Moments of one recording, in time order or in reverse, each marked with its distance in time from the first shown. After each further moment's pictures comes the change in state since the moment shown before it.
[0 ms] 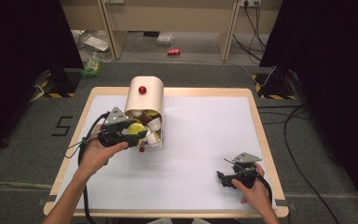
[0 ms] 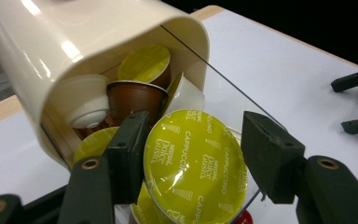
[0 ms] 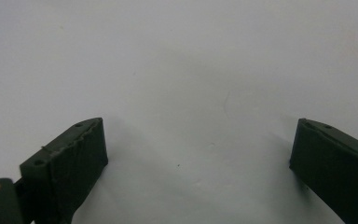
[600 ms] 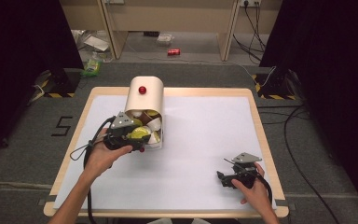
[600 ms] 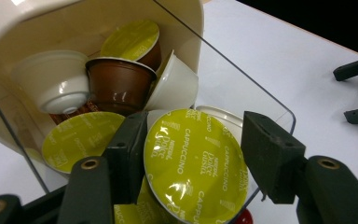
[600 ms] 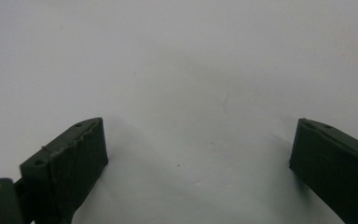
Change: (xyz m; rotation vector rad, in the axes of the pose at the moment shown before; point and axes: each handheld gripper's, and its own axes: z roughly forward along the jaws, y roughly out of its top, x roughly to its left) left arm -0.005 -0.012 0.019 0.033 -0.014 -0.004; right arm 0.000 0.000 0.000 0.001 0.000 0.001
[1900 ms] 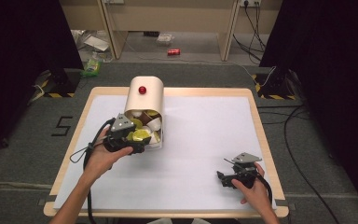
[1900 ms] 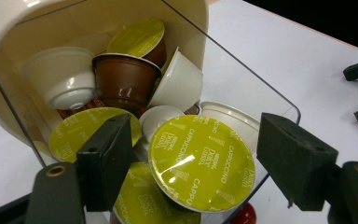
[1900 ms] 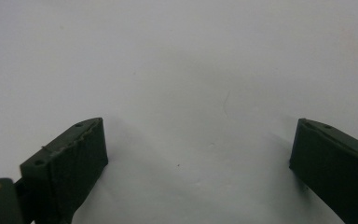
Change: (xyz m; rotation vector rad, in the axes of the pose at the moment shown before) left arm -0.004 -0.005 0.001 -0.002 0.031 0.001; right arm 0.000 0.000 0.000 0.000 0.000 0.000
